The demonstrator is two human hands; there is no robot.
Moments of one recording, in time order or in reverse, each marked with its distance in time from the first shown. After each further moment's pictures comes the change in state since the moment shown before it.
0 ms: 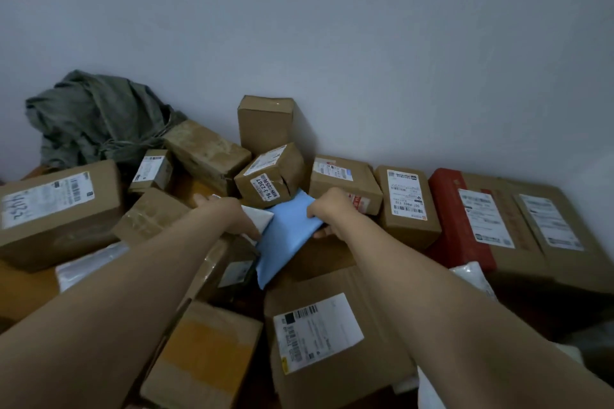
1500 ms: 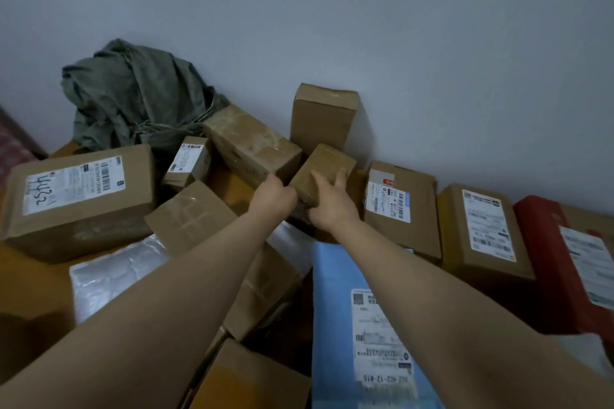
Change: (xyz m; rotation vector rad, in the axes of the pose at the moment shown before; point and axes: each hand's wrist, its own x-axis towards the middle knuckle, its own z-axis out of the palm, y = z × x) left_hand 0.069 -0.009 0.004 -0.865 0.247 0.116; right_hand 0.087 -0.038 0.088 -0.592 0.033 -0.417
